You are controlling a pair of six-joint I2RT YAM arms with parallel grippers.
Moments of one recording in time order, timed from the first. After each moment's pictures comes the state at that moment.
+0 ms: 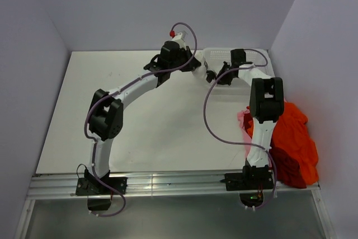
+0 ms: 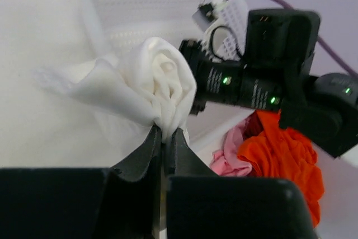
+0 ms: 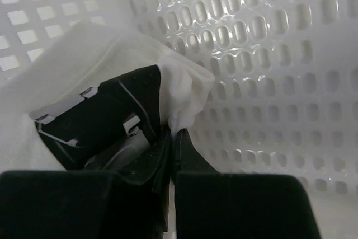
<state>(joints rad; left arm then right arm) -0.65 2.12 1.82 0.02 0.18 -0.65 -0.01 2.18 1.63 -0.41 -0.30 0.59</state>
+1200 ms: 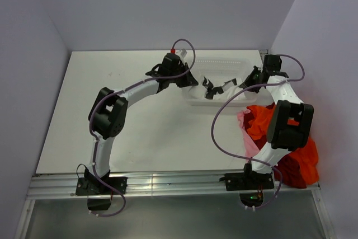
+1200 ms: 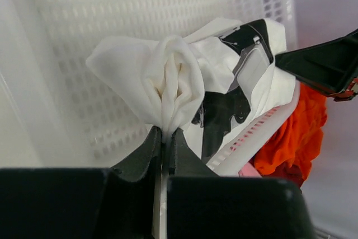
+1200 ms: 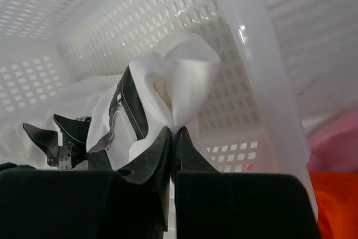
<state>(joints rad) -0.62 2.10 1.66 -0.05 0.30 -0.74 -0.21 1.67 1.25 -0.49 -0.30 0.51</state>
